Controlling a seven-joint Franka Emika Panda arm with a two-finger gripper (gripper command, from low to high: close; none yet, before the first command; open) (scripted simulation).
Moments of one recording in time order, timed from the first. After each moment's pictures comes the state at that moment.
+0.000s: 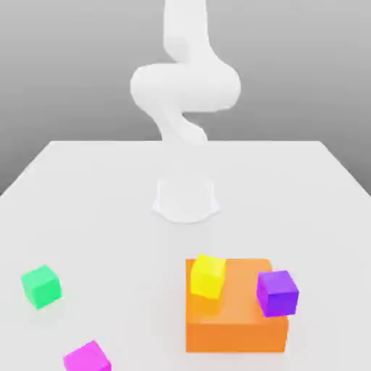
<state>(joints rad) -0.03 -0.71 0.01 -2.30 -0.01 2.33 0.85</state>
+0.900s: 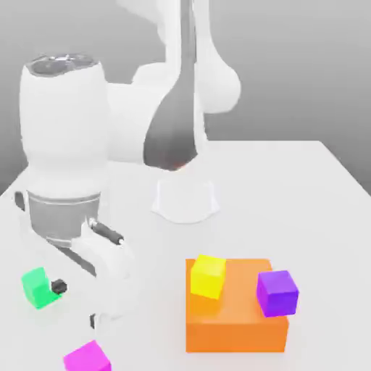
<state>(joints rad) -0.24 0.27 -0.02 -2.28 0.00 2.61 1.37</state>
